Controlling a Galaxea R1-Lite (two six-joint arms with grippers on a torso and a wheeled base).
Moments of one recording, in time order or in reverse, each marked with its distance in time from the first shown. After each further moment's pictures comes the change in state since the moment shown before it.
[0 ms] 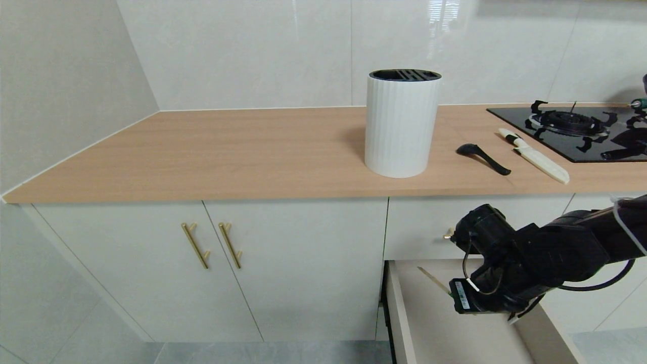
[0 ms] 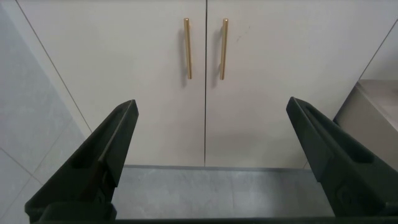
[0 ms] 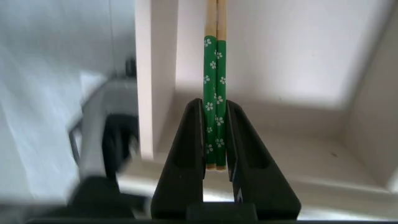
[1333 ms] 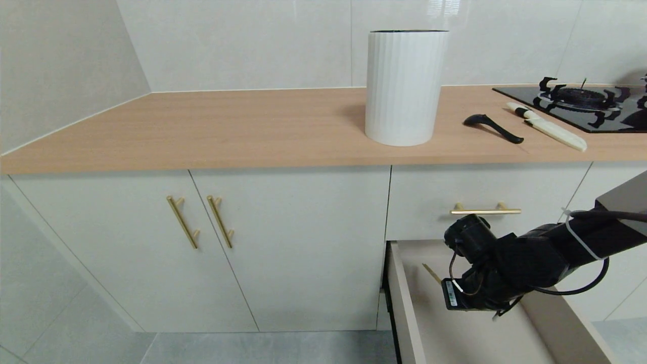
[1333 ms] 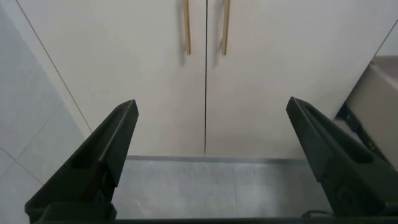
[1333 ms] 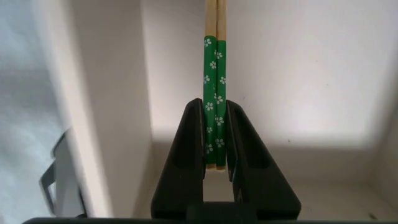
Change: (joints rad) left arm 0.000 0.000 0.000 0.001 0.000 0.000; right arm -0.021 0.119 0.003 -0.140 -0.068 0.021
